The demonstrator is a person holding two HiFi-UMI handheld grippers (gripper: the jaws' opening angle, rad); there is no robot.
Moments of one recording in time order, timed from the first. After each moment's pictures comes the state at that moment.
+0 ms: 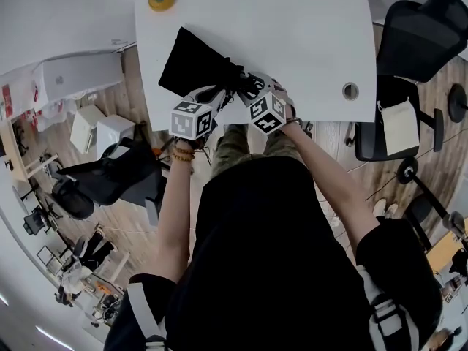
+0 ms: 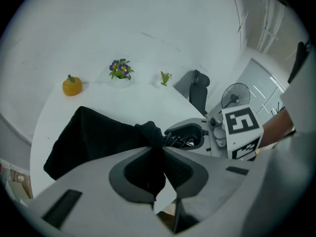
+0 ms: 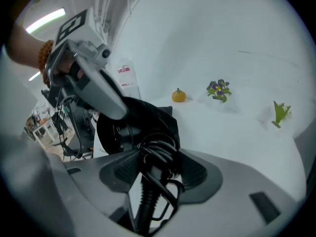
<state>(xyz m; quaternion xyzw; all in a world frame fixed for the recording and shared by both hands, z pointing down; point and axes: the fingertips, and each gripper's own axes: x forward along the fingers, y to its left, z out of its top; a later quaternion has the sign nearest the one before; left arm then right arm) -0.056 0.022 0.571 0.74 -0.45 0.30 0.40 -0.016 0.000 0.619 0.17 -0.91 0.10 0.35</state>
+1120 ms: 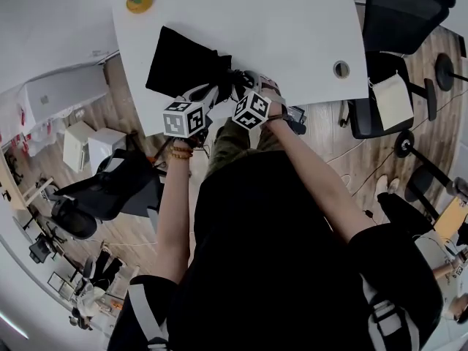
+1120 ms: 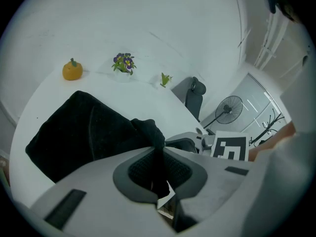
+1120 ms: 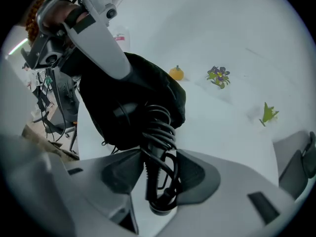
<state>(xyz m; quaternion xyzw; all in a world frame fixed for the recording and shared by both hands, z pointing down) -0.058 0.039 0.593 0.75 -0.43 0.23 0.44 0.001 0.027 0.677 0.23 -0.84 0.05 0.48</state>
